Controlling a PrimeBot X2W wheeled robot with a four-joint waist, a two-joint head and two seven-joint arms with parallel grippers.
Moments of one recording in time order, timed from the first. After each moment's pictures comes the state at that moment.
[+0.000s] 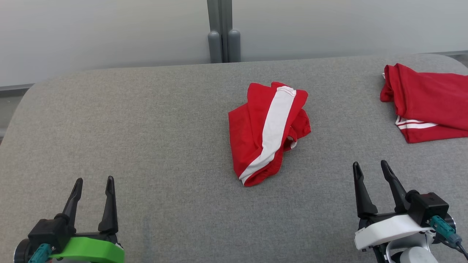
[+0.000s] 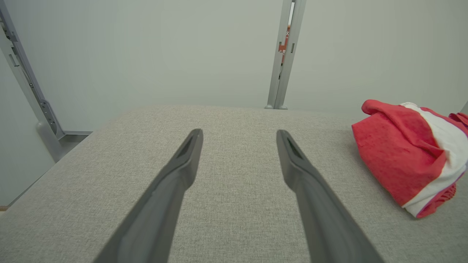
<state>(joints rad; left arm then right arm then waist) 0.00 0.17 0.00 0.19 -0.30 -0.13 -0.26 0.01 -0.08 0.03 0.14 0.22 0.13 -0.26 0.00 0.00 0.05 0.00</state>
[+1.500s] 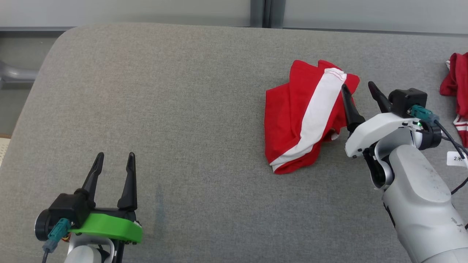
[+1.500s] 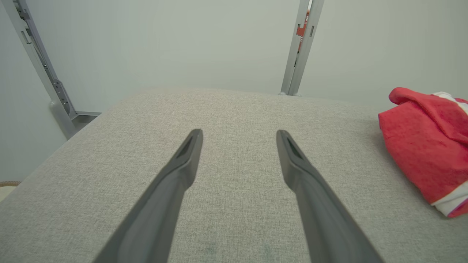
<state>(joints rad) -0.10 0.14 -0.08 0.21 -0.29 -0.13 -0.26 -0.61 -0.16 0.14 0.68 0.30 0.13 -0.17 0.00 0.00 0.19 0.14</state>
